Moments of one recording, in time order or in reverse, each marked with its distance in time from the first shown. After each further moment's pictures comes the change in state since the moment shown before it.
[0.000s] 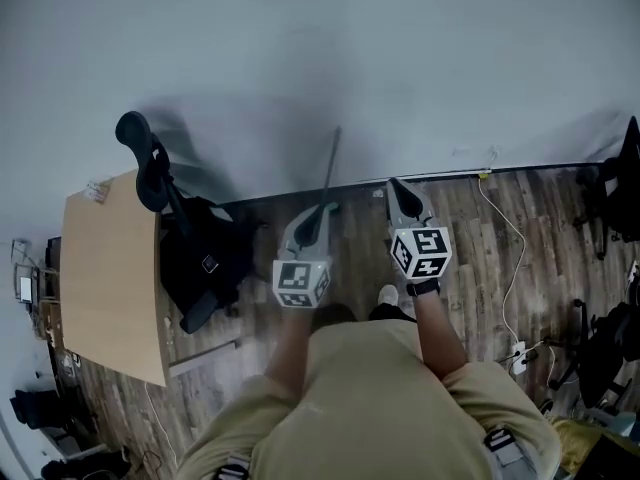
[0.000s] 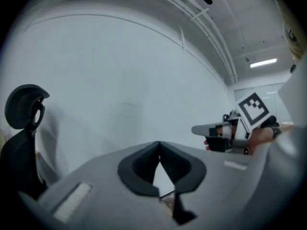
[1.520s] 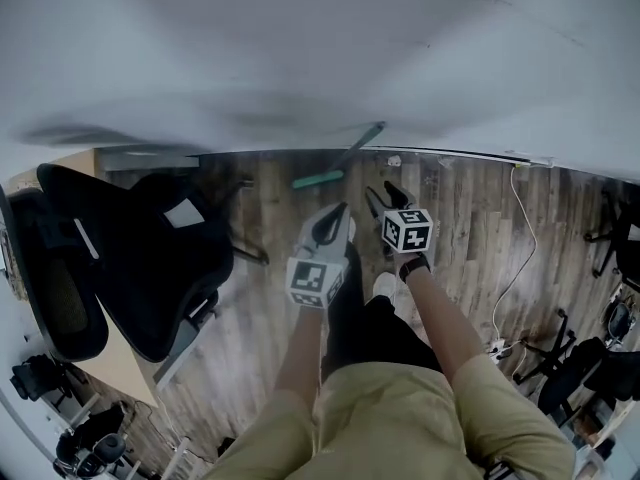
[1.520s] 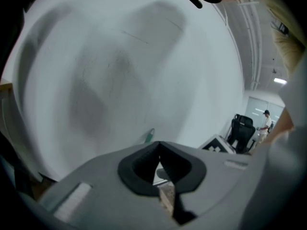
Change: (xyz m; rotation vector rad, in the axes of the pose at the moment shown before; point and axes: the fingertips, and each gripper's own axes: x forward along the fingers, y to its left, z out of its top) left arm 0.281 0.213 -0.269 -0.271 0.230 -0.011; right arm 0.377 -0.098 -0.411 0.233 0.668 0.104
